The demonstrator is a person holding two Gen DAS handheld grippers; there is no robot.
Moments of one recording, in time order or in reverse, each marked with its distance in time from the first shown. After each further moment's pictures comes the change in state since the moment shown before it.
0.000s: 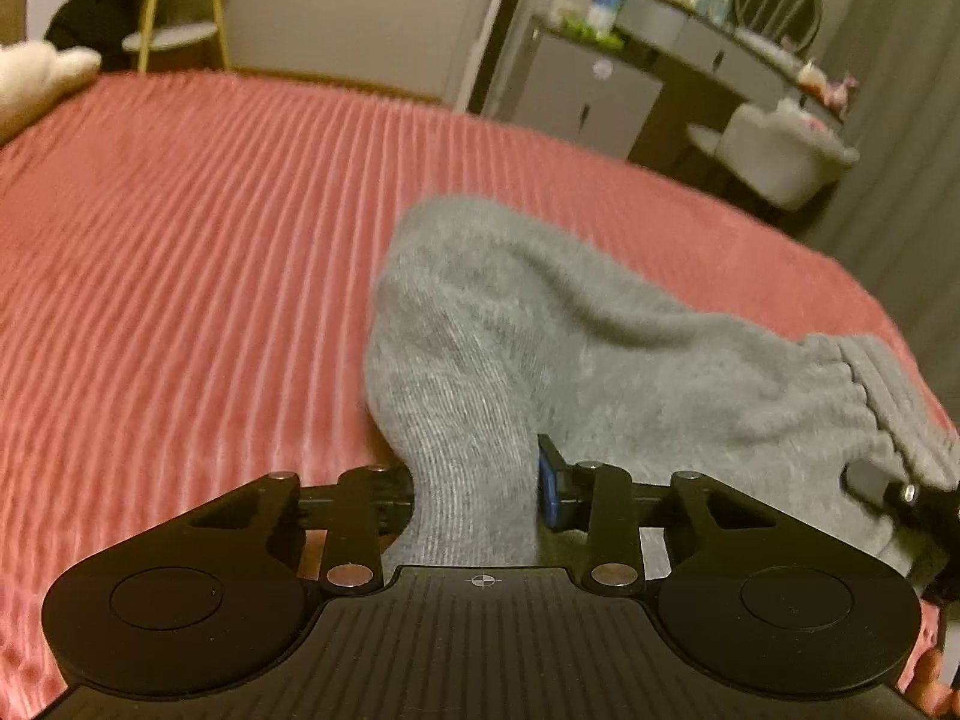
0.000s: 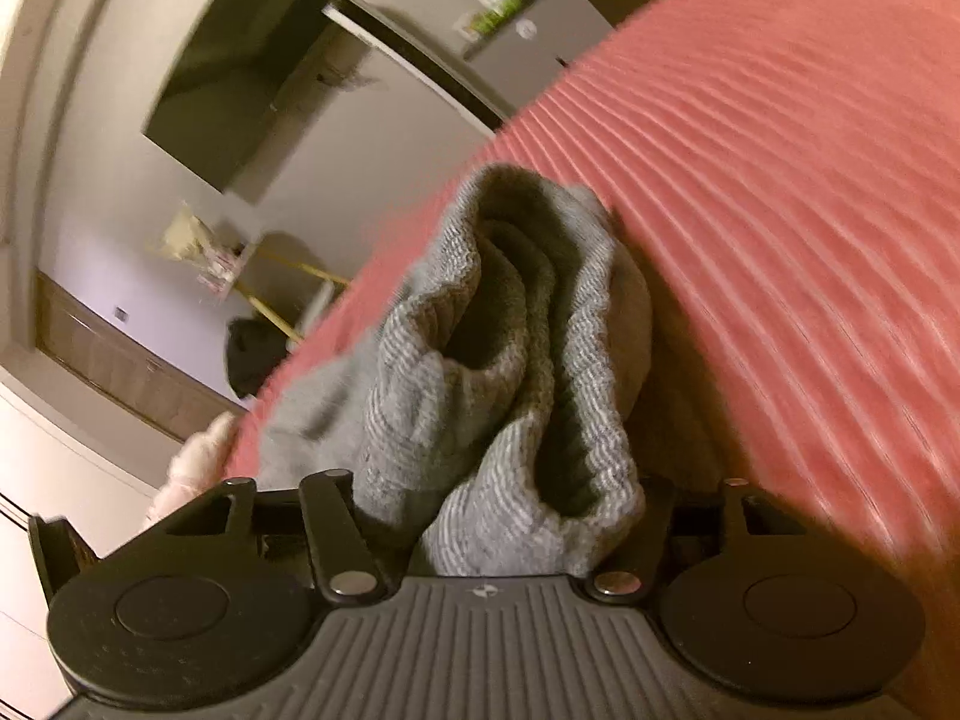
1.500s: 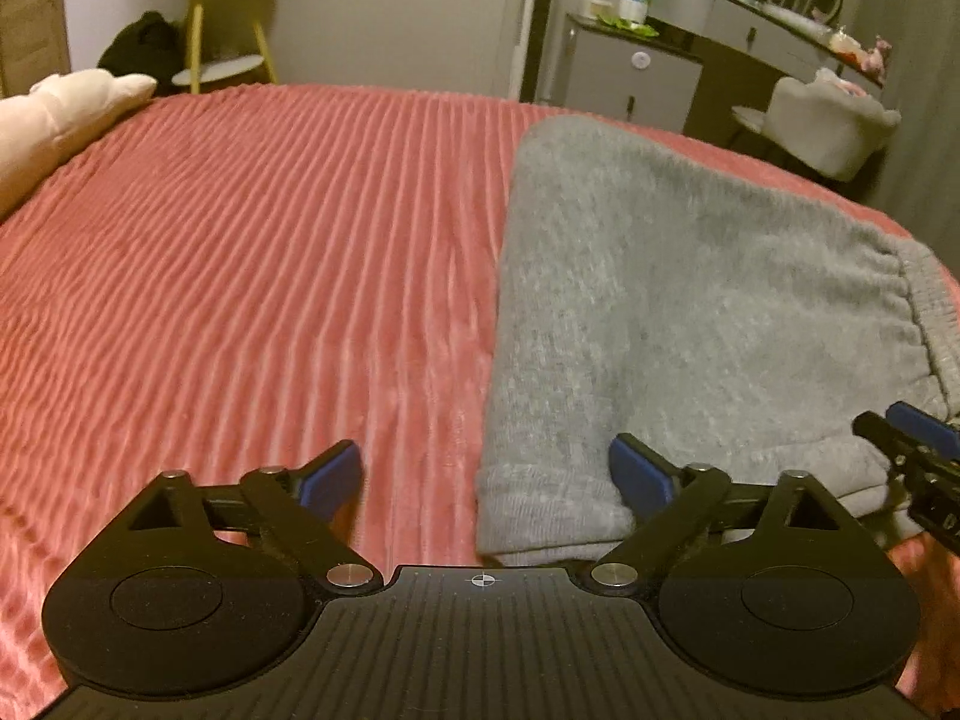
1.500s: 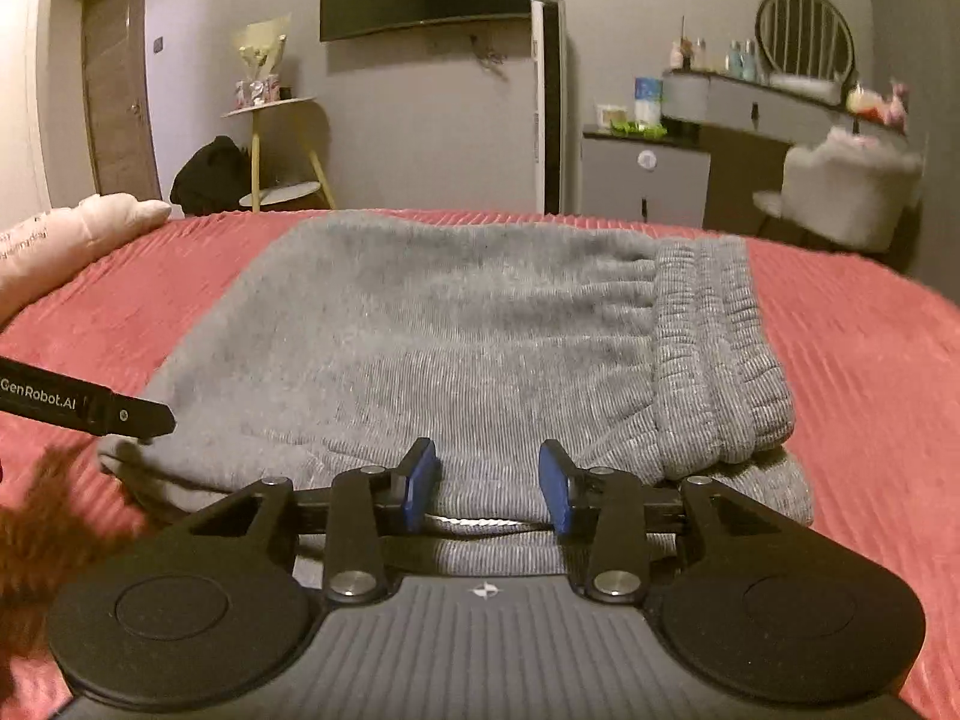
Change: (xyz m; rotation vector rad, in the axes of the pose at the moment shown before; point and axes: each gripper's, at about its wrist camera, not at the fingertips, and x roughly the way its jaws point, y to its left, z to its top) left arm -0.004 -0.025 -0.055 0.057 -0.011 0.186; right arm 0.006 0.050 -0.049 -0.750 -0.038 -0.288
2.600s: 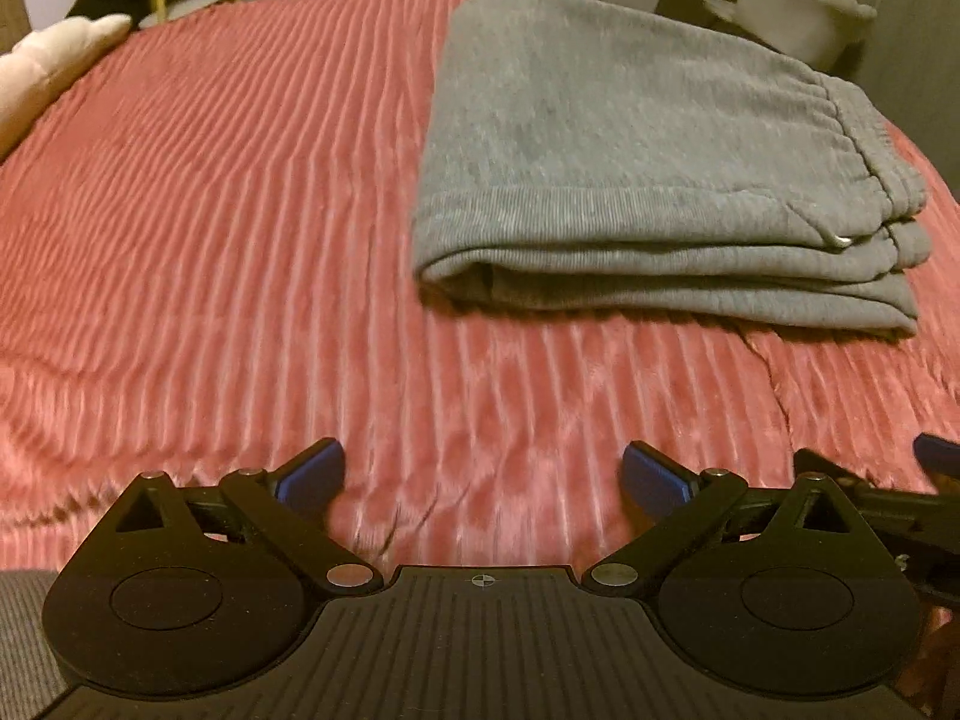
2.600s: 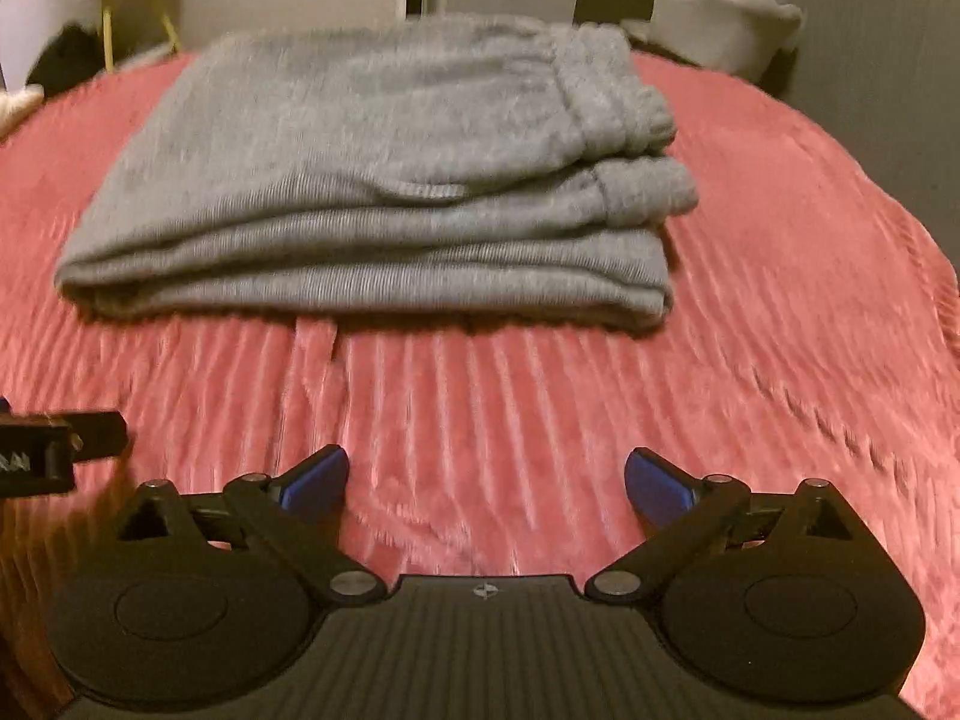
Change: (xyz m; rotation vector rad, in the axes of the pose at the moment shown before) left arm -0.051 -0.021 -0.060 0.066 0.212 -0.020; right arm -0.032 0.047 -0.028 0.097 0.404 -0.298
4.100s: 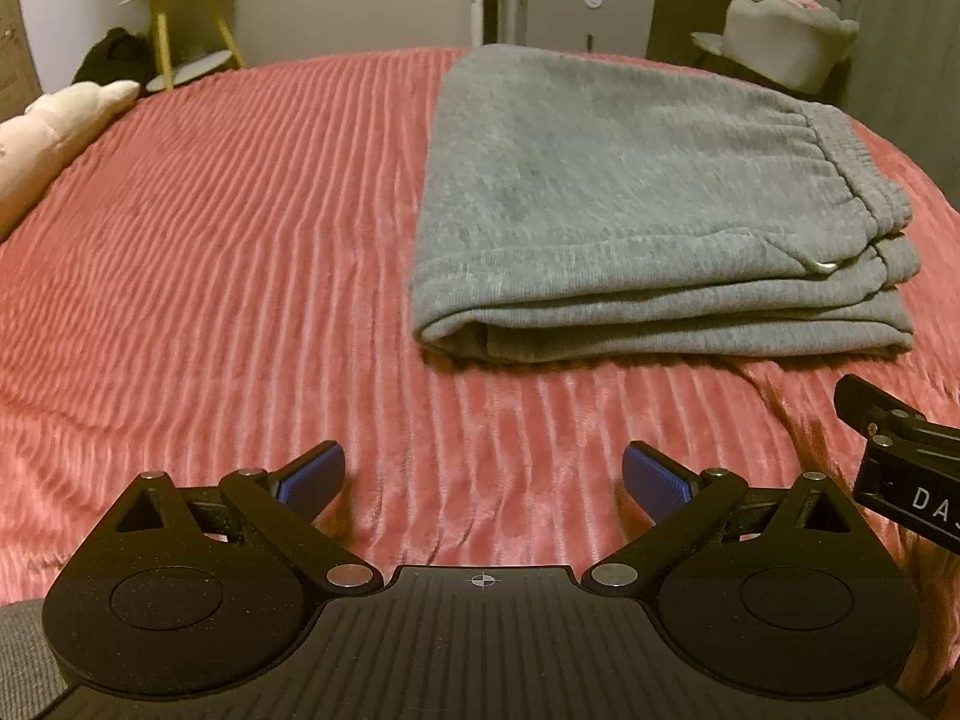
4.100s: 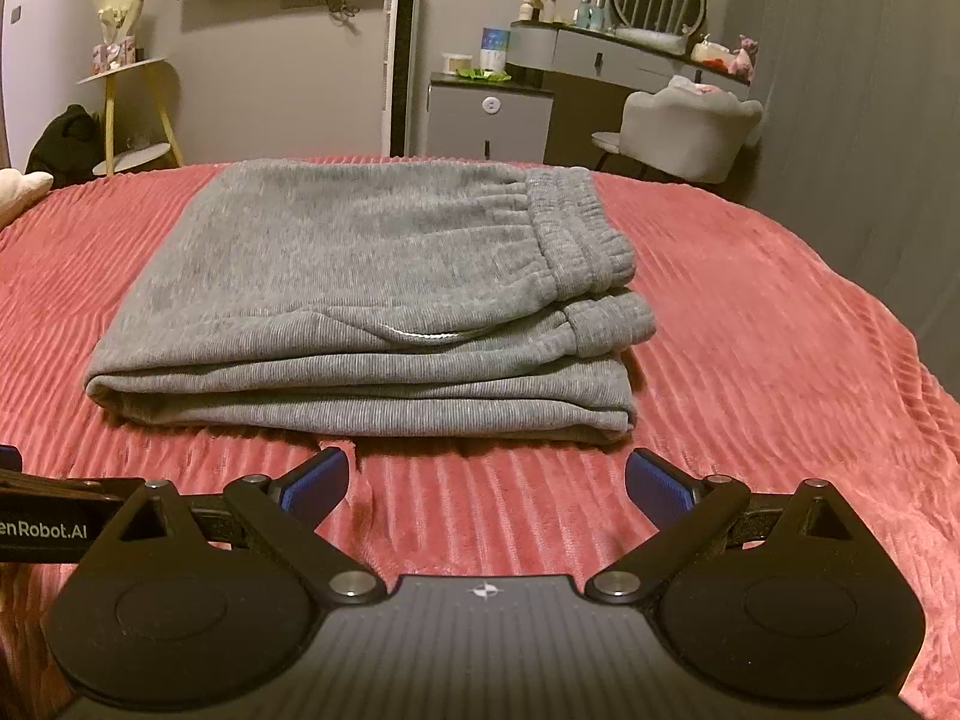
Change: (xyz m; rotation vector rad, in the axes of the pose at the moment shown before) left arm -0.010 -0.009 0.004 0.057 -0.118 0.044; right arm -0.036 0.002 0.001 0.035 -0.281 -0.031
